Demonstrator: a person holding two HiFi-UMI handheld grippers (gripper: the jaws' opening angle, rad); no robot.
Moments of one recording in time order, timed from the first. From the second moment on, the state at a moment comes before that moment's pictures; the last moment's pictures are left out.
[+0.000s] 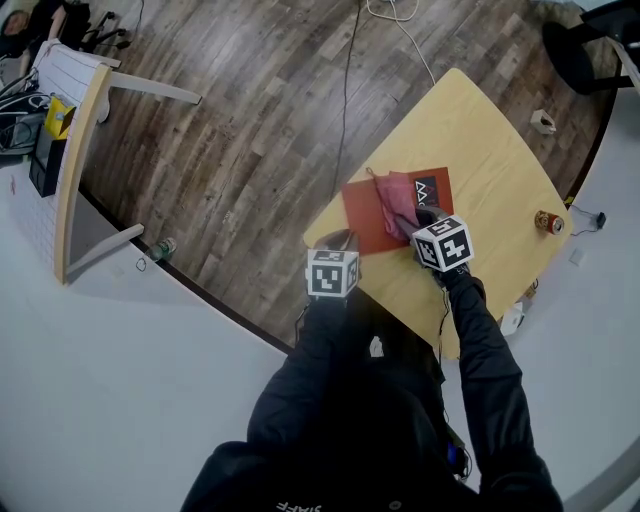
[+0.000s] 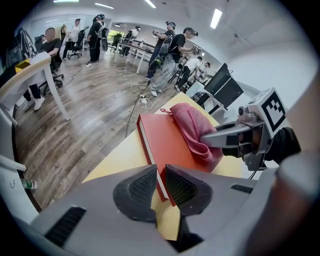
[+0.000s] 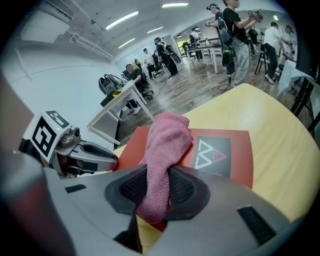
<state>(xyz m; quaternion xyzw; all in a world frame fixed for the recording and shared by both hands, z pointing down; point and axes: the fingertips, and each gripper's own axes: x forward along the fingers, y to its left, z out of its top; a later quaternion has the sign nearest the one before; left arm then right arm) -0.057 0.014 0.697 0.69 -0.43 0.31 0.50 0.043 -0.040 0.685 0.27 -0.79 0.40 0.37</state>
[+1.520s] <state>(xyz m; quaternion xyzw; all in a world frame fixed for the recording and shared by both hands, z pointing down) -0.057 0.015 0.696 0.68 -0.44 0.31 0.50 0.108 -0.043 0.643 0.35 -0.79 0.39 0.34</state>
